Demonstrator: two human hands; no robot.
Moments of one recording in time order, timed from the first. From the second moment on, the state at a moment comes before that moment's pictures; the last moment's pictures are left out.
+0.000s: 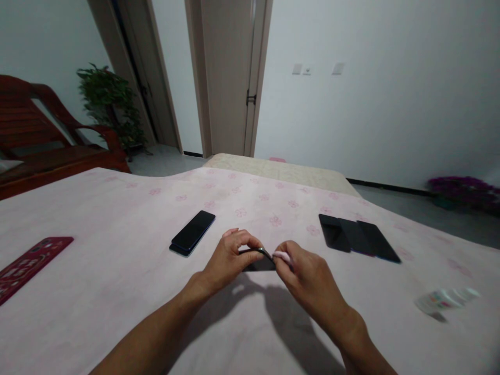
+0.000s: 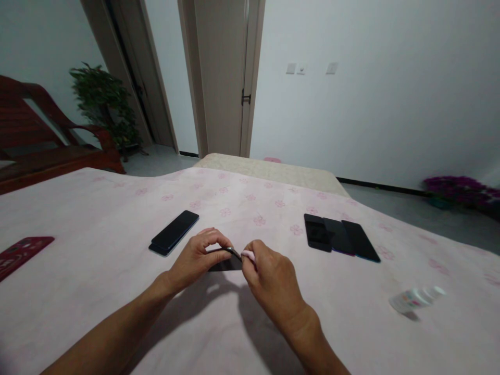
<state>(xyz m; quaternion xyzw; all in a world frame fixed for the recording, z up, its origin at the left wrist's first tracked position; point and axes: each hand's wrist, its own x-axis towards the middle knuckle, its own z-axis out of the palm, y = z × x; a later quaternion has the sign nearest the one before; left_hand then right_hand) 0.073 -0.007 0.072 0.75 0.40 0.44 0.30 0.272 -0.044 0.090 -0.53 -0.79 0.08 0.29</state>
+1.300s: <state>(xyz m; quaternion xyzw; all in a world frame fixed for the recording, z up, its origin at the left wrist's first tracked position) 0.073 -0.009 0.074 0.76 0.41 0.41 0.30 0.273 -0.043 0.091 -0.55 -0.79 0.07 0.27</state>
